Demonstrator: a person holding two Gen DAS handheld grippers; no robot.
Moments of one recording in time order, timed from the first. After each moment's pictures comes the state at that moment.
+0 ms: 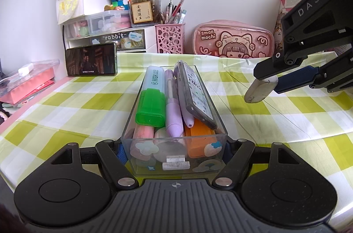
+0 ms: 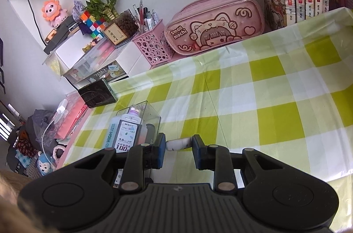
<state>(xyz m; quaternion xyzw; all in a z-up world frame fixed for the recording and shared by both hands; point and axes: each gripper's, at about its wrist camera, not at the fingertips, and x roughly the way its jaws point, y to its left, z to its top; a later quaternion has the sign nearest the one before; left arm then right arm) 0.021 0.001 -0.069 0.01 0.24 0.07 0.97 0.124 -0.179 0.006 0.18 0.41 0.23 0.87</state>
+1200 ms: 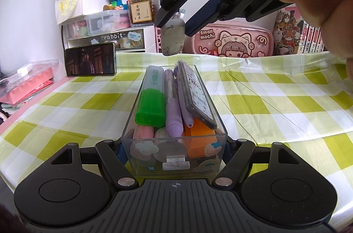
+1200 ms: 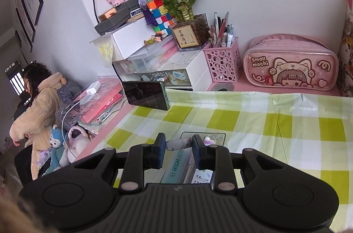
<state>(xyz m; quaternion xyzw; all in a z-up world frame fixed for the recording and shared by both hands) 0.021 0.001 -0.068 0.02 0.24 0.07 0.97 0.136 -0.078 0.050 0.06 0.36 0.32 0.88</state>
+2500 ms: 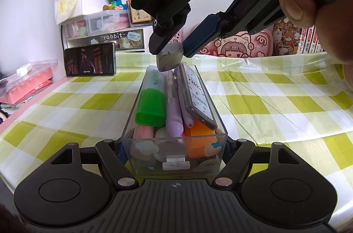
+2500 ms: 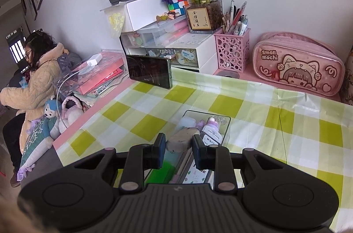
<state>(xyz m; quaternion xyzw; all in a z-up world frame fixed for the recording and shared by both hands) 0.021 0.001 -0.068 0.02 0.24 0.07 0.97 0.119 -0.067 0.043 -0.01 0.37 0.33 0.87</state>
